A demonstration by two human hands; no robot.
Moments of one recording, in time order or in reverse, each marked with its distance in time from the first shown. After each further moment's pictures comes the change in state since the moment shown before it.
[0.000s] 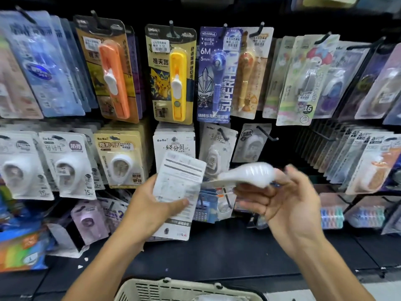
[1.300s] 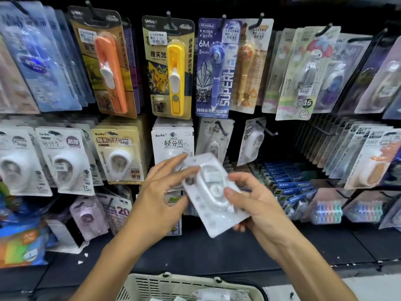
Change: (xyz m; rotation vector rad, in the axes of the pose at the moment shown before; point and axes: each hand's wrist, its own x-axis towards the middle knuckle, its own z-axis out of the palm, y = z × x) left_hand -0.007 0.011 0.007 0.456 0.006 0.593; right_hand -0.002 0.031 0.013 -0.363 -0.098 0.150
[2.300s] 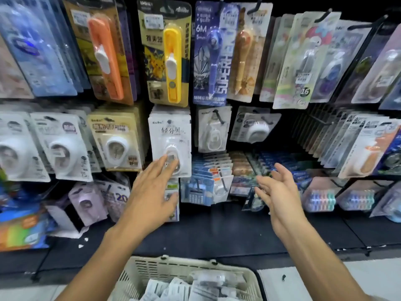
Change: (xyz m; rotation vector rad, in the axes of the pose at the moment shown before) left_hand -0.017 -0.033 0.011 0.435 -0.270 -0.199; right_hand 0.012 0.018 -0.048 0.100 0.598 -0.002
